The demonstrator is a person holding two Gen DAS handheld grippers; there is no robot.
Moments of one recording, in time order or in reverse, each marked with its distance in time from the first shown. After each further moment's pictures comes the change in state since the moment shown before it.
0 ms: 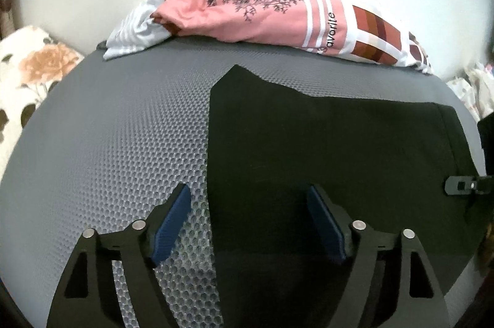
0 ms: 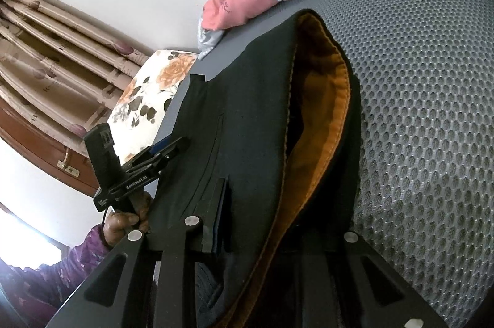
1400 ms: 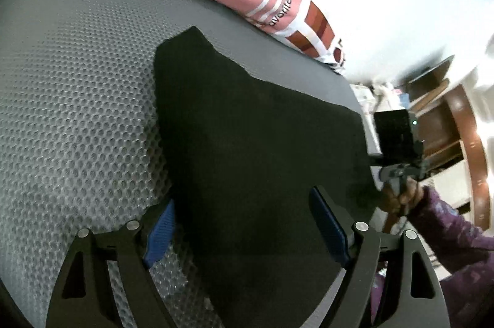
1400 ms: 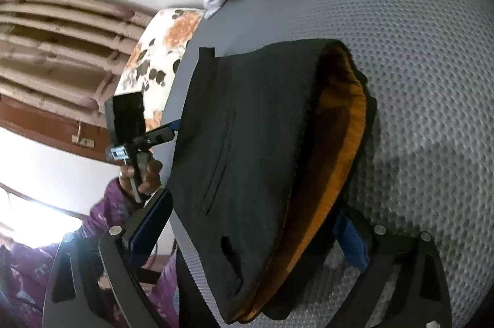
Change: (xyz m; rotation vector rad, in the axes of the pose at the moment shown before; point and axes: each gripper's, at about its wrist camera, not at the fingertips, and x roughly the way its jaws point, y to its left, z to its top) left arm 0.022 0.058 0.017 -0.179 0.288 -0.657; right arm 0.010 0.004 0.047 0.012 0.294 0.064
